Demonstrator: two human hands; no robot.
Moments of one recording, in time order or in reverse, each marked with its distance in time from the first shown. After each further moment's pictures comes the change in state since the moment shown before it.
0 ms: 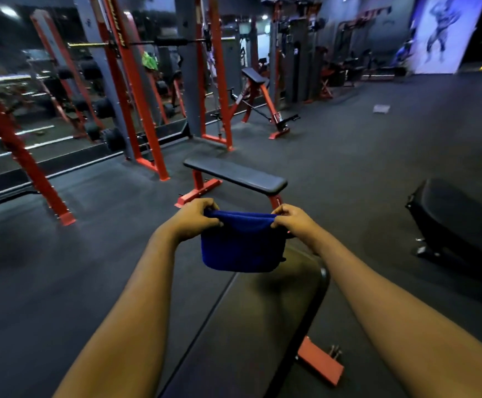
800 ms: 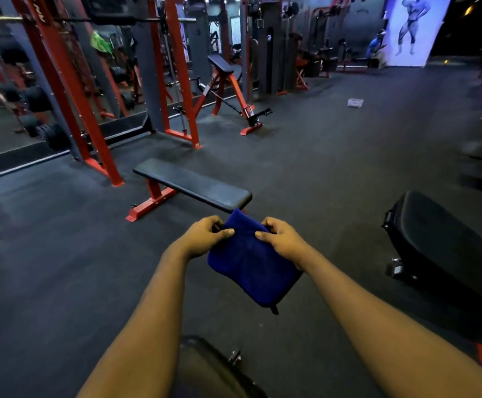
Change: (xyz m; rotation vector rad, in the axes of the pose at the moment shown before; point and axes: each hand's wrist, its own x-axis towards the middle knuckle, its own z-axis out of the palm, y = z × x) left_hand 0.384 0.058 0.146 -0.169 -0.143 -0.059; right_hand 0.279 0.086 -0.202 -0.065 0.009 0.012
